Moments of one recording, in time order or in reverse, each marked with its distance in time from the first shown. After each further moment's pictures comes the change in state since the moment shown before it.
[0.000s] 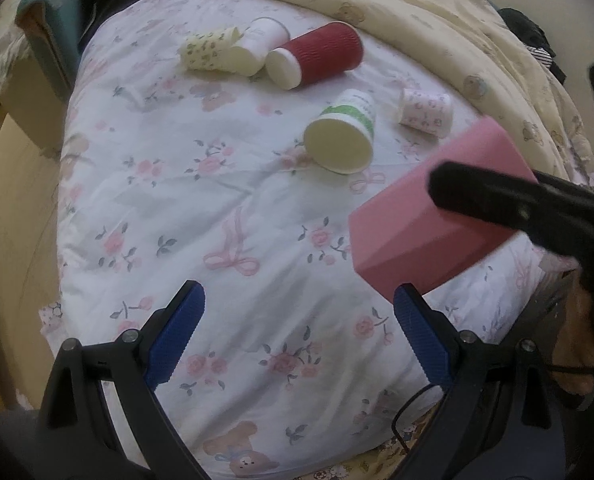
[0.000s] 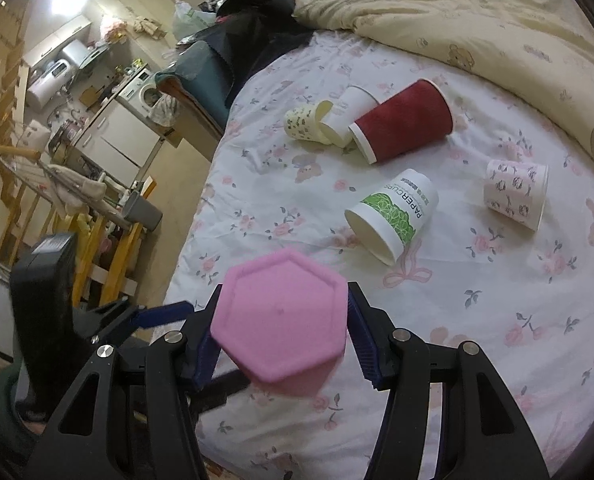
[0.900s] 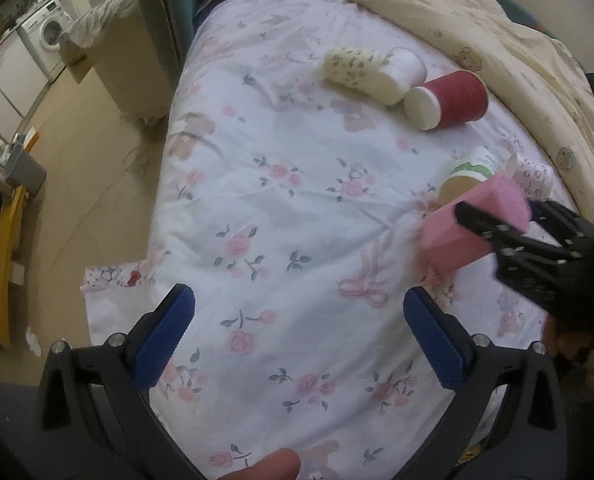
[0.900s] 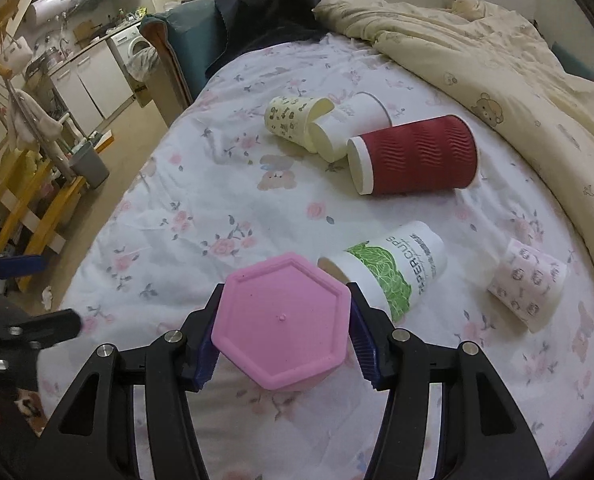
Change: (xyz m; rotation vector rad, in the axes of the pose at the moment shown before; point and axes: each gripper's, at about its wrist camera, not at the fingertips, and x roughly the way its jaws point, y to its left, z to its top) left arm -0.015 0.080 0.005 -0.223 -0.063 0.217; right arm 0.091 0.004 0.026 -0.256 0.005 -0.229
